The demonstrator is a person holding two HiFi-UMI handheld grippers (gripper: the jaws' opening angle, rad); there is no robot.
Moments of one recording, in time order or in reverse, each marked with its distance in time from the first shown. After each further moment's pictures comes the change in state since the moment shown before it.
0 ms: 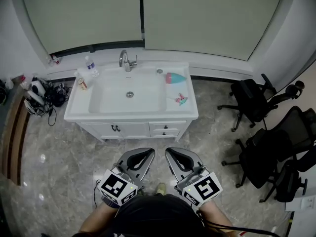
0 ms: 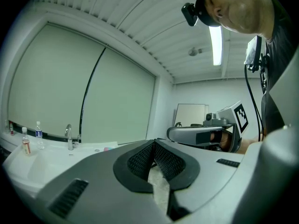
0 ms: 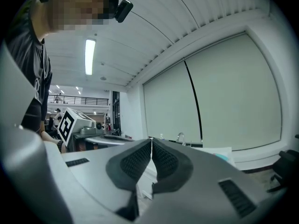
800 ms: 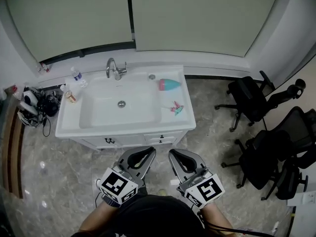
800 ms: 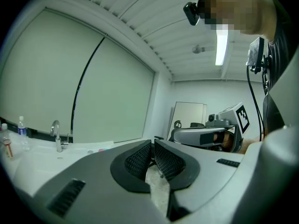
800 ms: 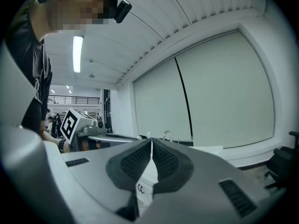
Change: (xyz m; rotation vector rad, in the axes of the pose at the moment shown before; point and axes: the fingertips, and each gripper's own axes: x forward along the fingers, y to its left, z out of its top) left arm 0.100 0.078 -0.003 -0.018 0.034 -0.079; right arm 0.055 -0.106 -0.012 0.034 0.020 -0.094
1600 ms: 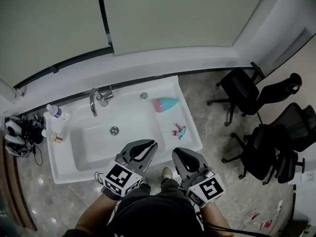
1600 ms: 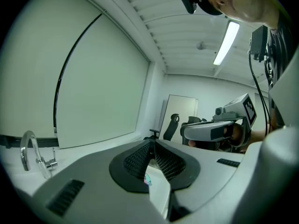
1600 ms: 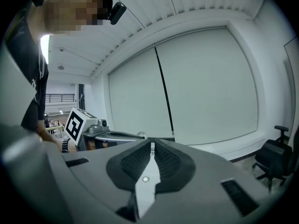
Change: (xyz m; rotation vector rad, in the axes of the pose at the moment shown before) left arm 0.146 0.237 0.030 0.027 0.116 -0.212; right arm 0.203 -0.148 0.019 0.091 0.058 -0.260
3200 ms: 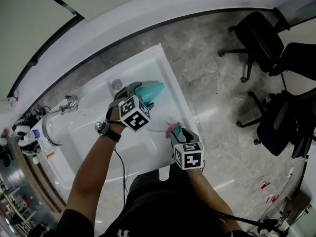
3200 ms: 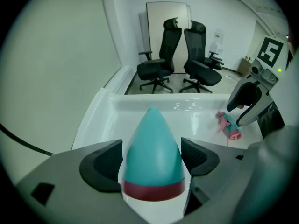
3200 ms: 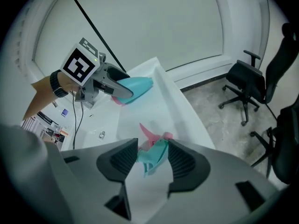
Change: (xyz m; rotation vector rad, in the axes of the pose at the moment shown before) left arm 0.337 0.231 -0.235 0.453 0.961 -0.086; right arm 0.109 -0.280 -0.308 0.498 0.727 -0.321
